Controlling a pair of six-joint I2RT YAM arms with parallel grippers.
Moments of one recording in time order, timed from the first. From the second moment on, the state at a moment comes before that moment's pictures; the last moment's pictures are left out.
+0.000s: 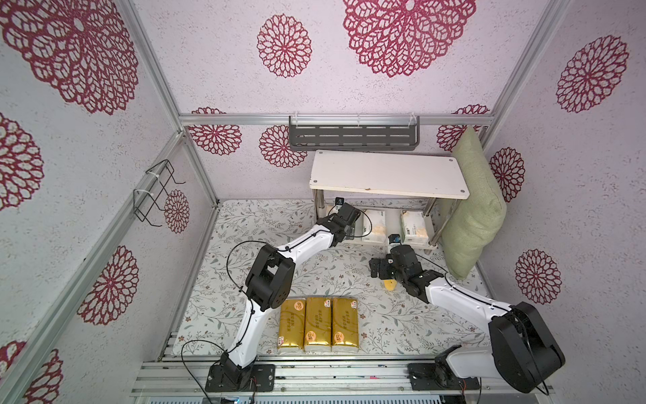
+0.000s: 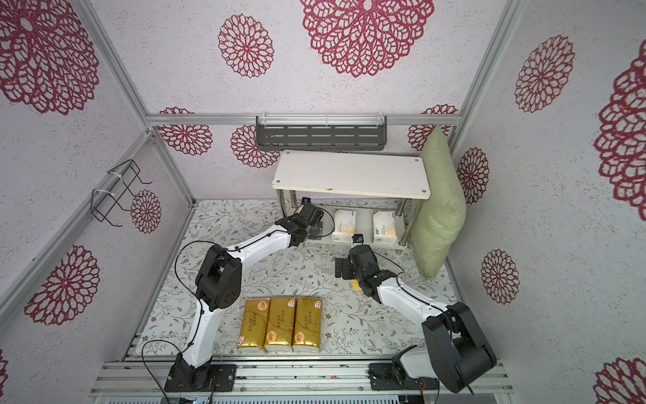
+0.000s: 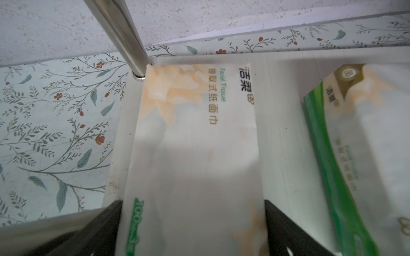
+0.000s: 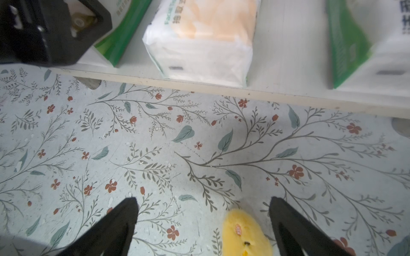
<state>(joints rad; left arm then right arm) -0.68 2.24 1.90 -0.52 -0.49 -0.42 0.51 1.35 0.70 -0.08 0.15 0.36</state>
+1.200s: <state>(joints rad) -0.83 1.87 1.57 -0.51 -0.55 -0.49 0.51 1.35 0.70 -0.08 0.15 0.36</state>
